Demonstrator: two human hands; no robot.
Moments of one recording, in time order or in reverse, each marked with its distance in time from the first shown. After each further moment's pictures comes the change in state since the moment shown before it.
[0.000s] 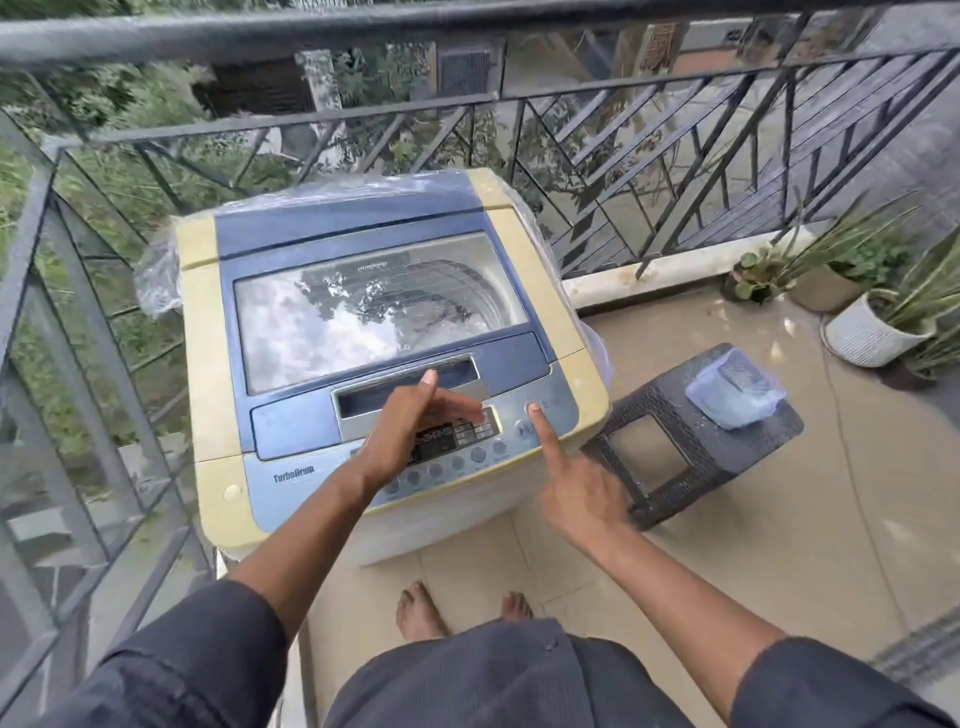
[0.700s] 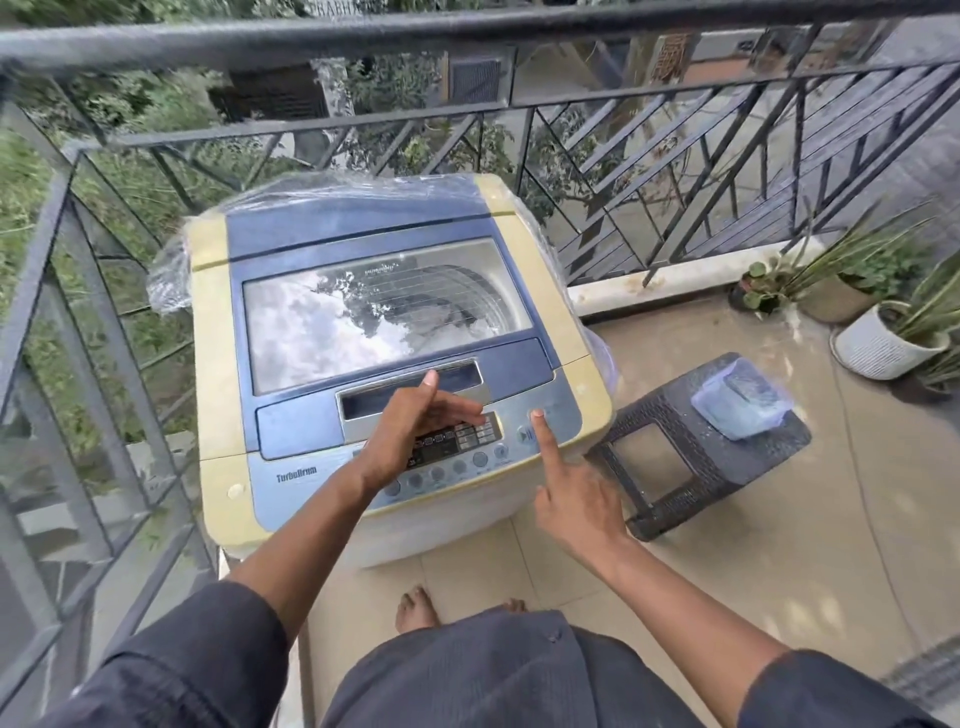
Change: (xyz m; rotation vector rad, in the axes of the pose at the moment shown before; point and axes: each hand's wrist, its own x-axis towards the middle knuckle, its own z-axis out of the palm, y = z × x) left_hand 0.000 0.000 -0.001 0.001 0.023 -0.017; right_hand 0.001 -0.003 0.004 0.045 0.008 -0.008
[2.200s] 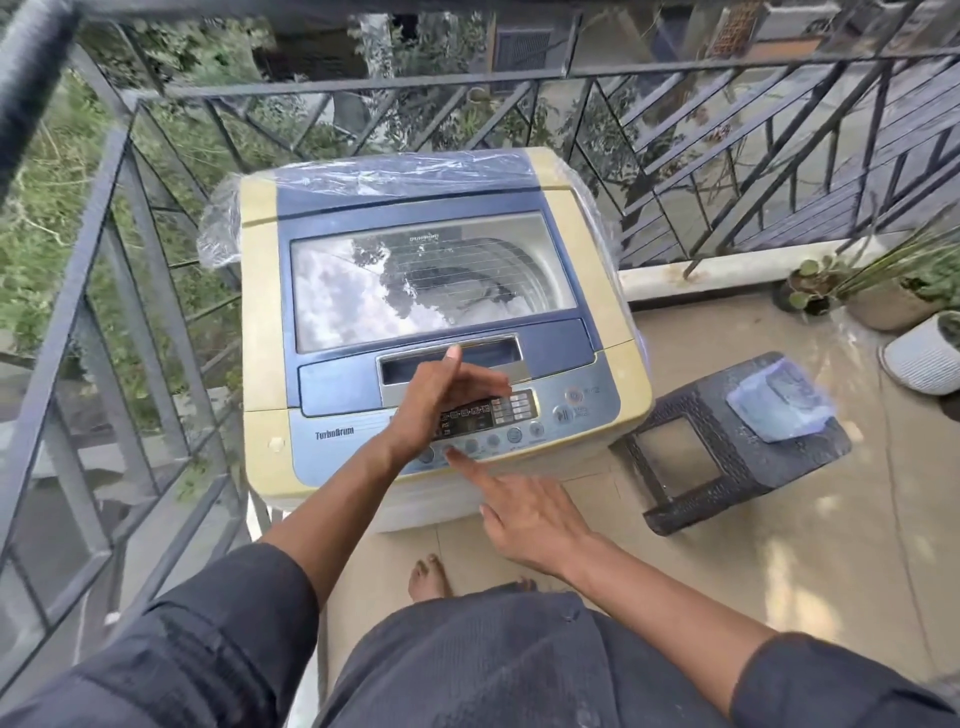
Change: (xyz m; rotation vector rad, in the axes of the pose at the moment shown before) left_hand -0.008 -0.009 -0.007 -0.126 0.049 0.035; right_hand -0.019 -0.066 0.016 -0.002 -0.163 -0.529
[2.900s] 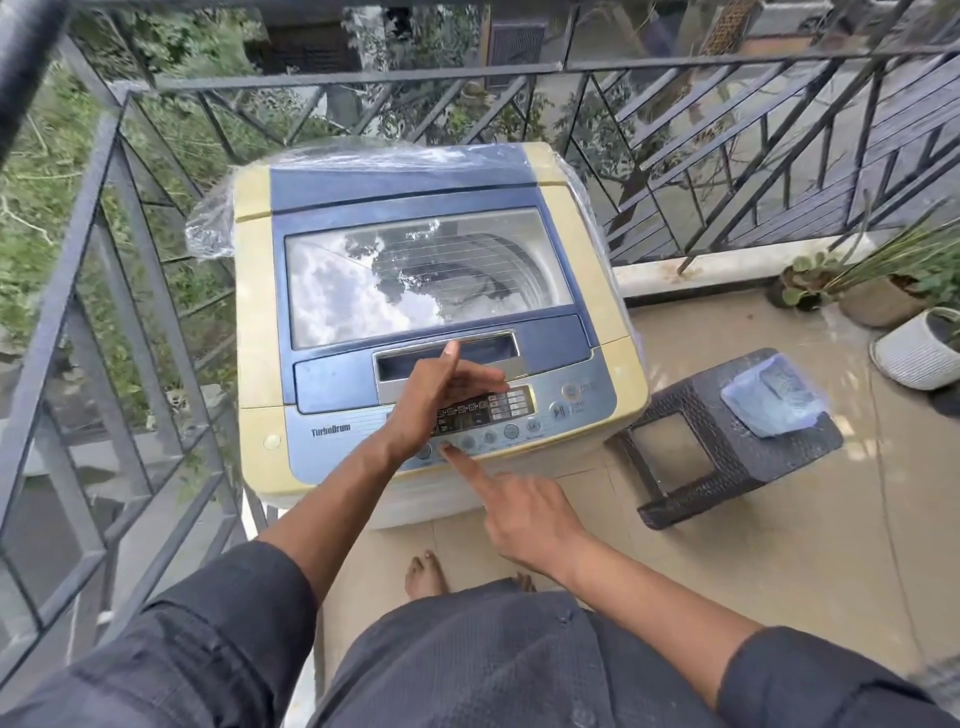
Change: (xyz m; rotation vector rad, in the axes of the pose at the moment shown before) left_hand 0.000 0.000 0.001 0.023 0.006 -0.013; right_hand -0.002 -0.007 0.006 -0.115 -0.027 0.061
